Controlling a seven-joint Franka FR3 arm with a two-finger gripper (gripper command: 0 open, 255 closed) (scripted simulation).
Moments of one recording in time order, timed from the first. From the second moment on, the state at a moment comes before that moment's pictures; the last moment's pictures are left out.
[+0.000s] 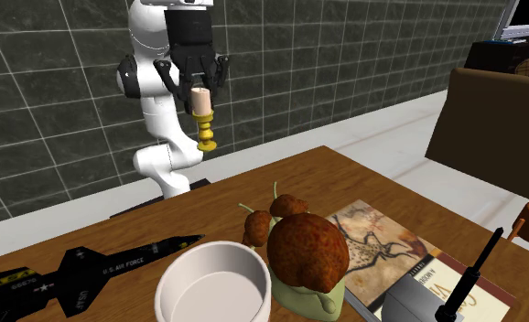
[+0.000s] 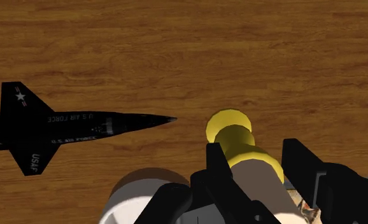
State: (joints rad) arm -0.30 -0.01 0.17 -1.00 -0.01 1.00 -0.04
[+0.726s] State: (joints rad) arm -0.40 0.02 0.08 -1.01 -0.01 1.04 -0.24
